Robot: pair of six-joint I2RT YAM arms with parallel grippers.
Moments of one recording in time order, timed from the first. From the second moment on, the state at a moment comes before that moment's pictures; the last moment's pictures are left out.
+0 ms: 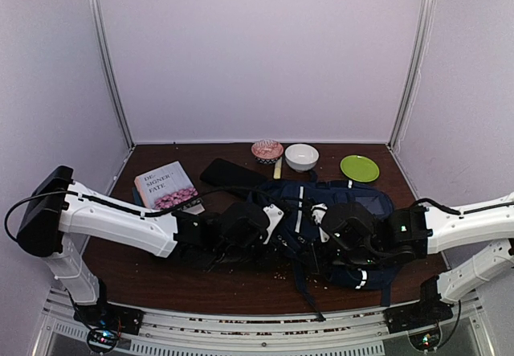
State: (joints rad) left arm -1.29 1.70 1.06 -0.03 -0.26 -0.34; right arm 1.26 1.23 0.82 -0.38 0.24 0.75
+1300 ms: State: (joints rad) left arm -1.30 1.62 0.97 -0.06 -0.30 -0.36; right arm 1.28 1.14 0.72 -0.43 0.25 0.73
